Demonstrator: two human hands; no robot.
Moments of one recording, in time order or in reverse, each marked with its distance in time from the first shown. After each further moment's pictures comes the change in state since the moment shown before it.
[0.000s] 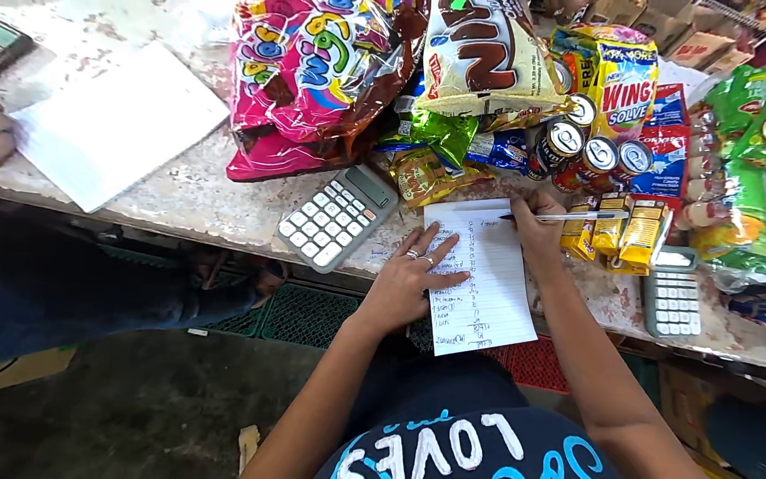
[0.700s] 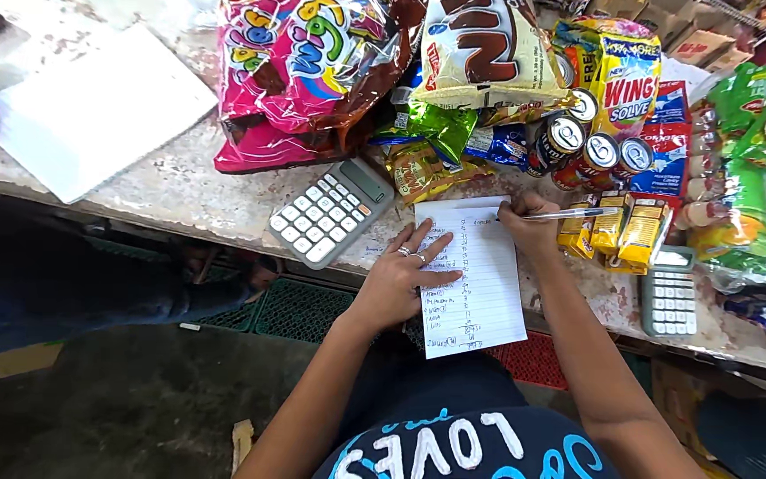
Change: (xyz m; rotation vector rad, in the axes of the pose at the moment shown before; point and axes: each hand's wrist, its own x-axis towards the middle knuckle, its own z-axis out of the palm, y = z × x) left_hand -0.006 -0.004 0.002 -0.010 0.048 -0.010; right_hand 0.002 0.009 -0.006 -0.188 -0.107 -0.148
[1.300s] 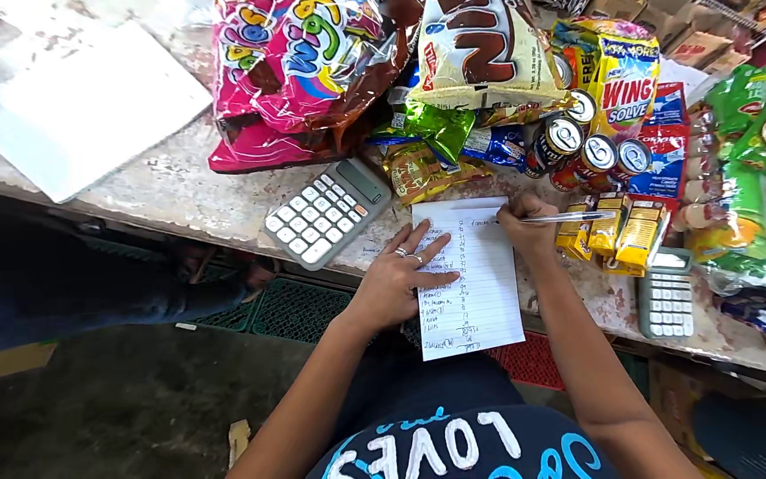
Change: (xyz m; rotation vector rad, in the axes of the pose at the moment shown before) left_hand 0.002 0.002 -0.001 -0.019 -0.010 -0.013; right_hand -0.001 0.003 -0.001 -0.055 -0.017 -0.054
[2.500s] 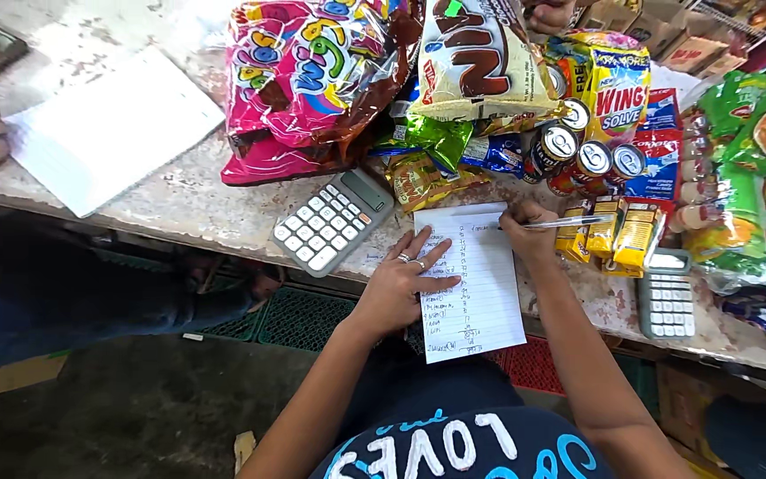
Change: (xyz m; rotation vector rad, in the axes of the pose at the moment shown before) left_hand 0.003 0.005 -0.002 -0.007 -0.008 -0.016; right_hand -0.003 -0.003 -0.003 0.039 0.049 0.050
